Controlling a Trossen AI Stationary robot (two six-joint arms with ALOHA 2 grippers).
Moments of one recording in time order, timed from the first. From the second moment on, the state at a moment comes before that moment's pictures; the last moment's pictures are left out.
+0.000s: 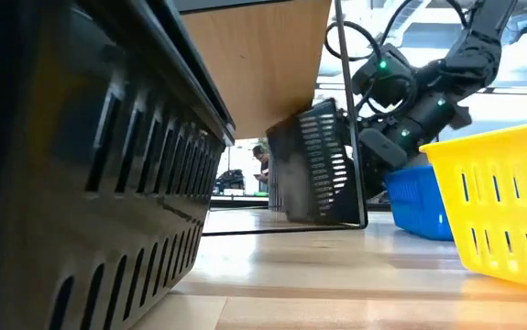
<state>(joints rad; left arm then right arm) 0.30 0.90 0.46 -0.41 -0.37 -1.15 -0.08 1.67 0.57 0.24 0.04 0.23</state>
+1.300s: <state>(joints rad) 0.30 0.90 0.46 -0.40 -0.40 -1.13 -0.51 1.12 0.57 -0.59 0.59 0.68</state>
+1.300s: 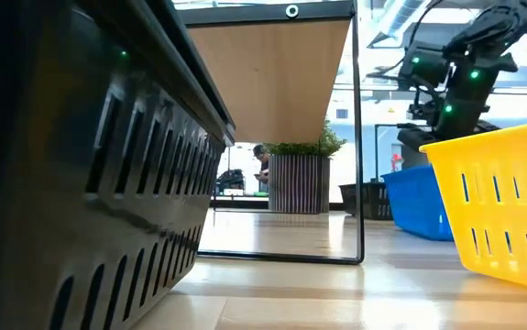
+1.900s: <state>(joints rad) 0.30 0.90 0.46 -0.40 -0.40 -1.11 -0.55 1.32 0.58 -0.01 -0.42 0.39</state>
